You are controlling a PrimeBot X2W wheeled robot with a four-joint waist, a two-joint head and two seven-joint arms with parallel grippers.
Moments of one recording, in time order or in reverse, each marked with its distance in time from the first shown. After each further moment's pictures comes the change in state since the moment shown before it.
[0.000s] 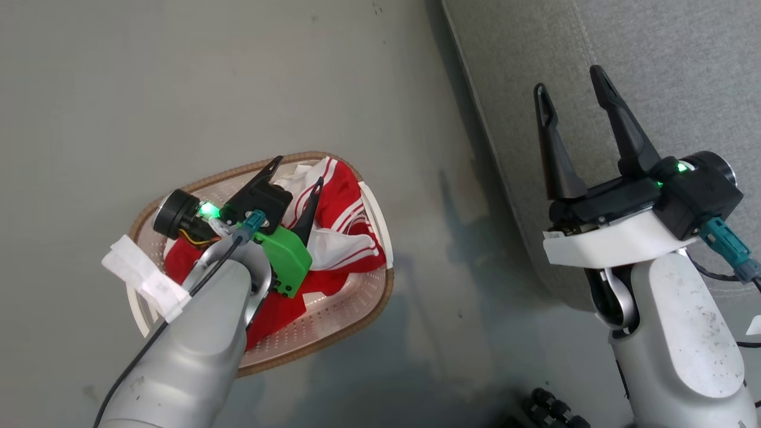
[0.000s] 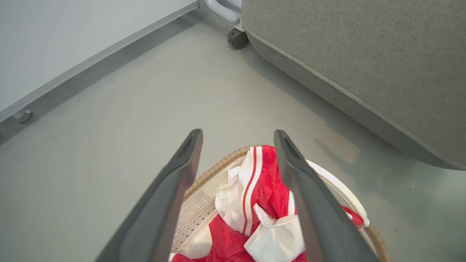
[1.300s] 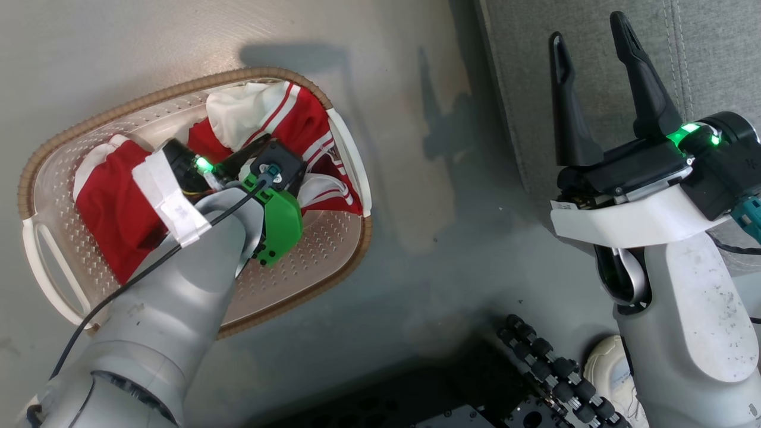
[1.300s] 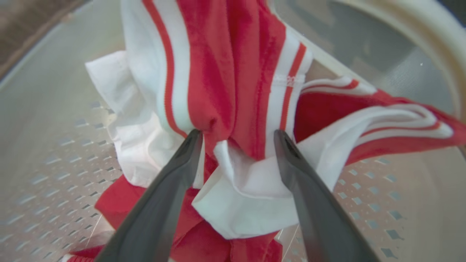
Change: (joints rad) left arm -0.305 -0.014 -0.384 0.397 -0.142 -0.002 0.037; right arm -0.073 0.000 0.001 -0.073 0.034 0.000 0.000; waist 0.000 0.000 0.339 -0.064
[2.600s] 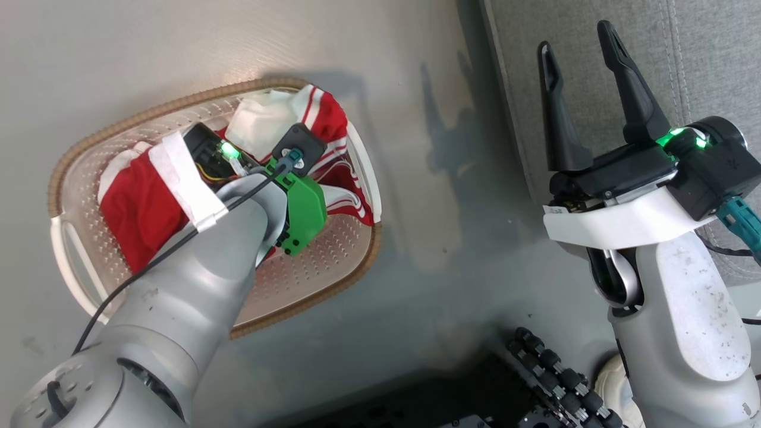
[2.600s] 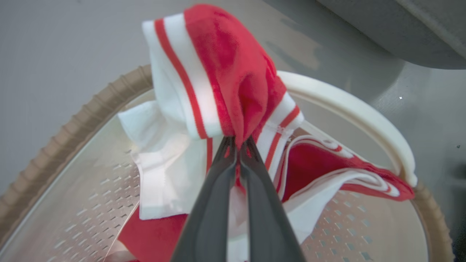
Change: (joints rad) left arm -0.059 -0.022 -0.213 -0.026 -0.243 0.000 0.008; right arm 0.001 0.000 0.014 0.028 -0.007 0.000 0.000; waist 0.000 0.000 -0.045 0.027
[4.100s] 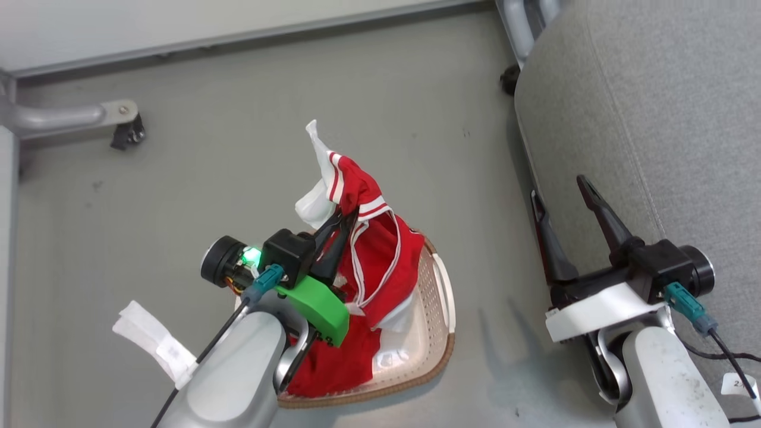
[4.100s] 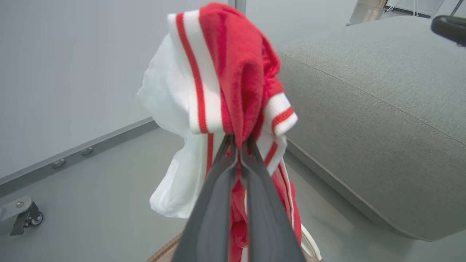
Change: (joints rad) left arm 0.563 0.068 0.450 -0.703 0.120 0.024 -0.043; right arm 0.256 0.001 -0.039 0.163 -0.079 0.000 0.000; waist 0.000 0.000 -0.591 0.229
